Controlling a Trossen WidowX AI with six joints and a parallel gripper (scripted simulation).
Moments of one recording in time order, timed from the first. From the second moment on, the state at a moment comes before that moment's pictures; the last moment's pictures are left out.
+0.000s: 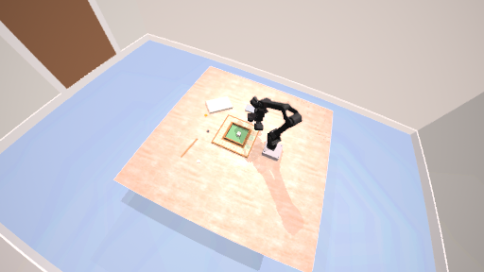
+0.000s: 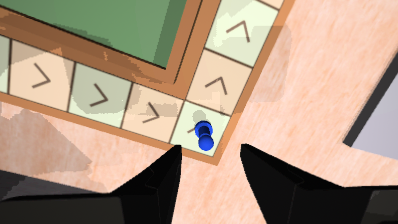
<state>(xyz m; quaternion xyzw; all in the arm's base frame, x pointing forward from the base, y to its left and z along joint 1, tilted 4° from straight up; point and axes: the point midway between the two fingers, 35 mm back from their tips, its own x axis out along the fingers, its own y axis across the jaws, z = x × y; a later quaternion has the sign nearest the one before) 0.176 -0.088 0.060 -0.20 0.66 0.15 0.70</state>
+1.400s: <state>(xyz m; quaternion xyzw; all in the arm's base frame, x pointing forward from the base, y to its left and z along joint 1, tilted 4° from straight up) 0.181 -0.088 0.055 -0.20 0.67 0.16 0.70</state>
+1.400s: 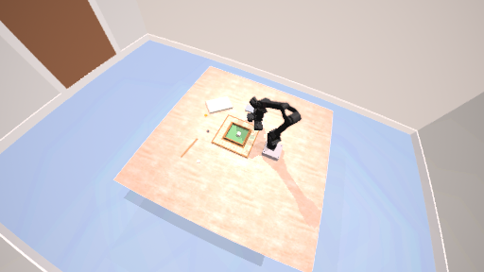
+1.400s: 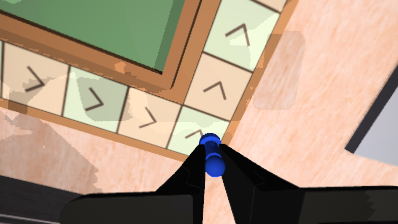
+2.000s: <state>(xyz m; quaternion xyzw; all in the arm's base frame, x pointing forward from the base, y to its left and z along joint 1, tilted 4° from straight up) 0.173 -0.078 0.146 -0.20 0.66 0.15 0.70</state>
